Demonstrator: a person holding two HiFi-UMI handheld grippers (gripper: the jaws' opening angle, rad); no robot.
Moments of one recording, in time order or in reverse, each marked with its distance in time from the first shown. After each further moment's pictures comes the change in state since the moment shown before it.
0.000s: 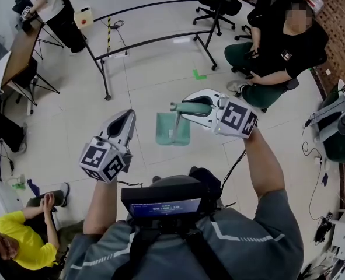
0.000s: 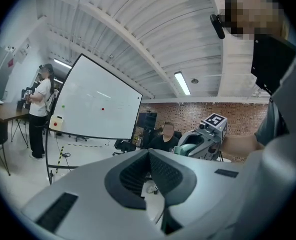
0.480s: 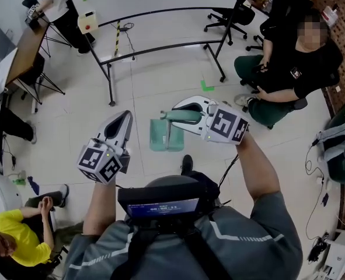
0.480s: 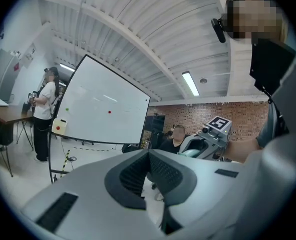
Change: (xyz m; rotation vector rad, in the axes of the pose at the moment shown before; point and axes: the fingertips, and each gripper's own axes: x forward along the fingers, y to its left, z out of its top) left arm 0.132 0.057 0.028 -0.010 -0.032 0.084; right arm 0.018 -0.130 -0.030 -0.041 -0.063 0.103
